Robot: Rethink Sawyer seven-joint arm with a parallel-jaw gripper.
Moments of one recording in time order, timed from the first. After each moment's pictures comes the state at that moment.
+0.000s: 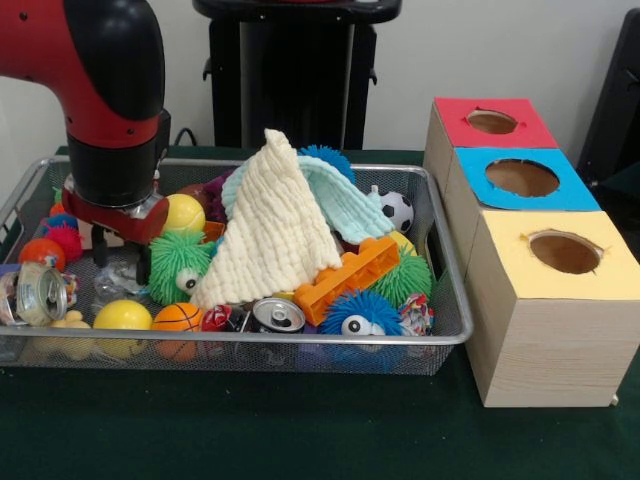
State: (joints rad) arm -0.63 -0.41 0.15 1.40 -0.51 0.62 1.99
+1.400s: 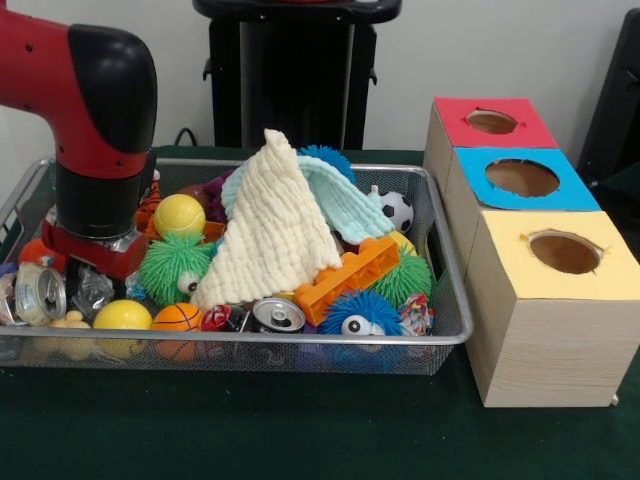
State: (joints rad) arm -0.60 -0.32 0.06 1.34 -0.51 0.40 1.99
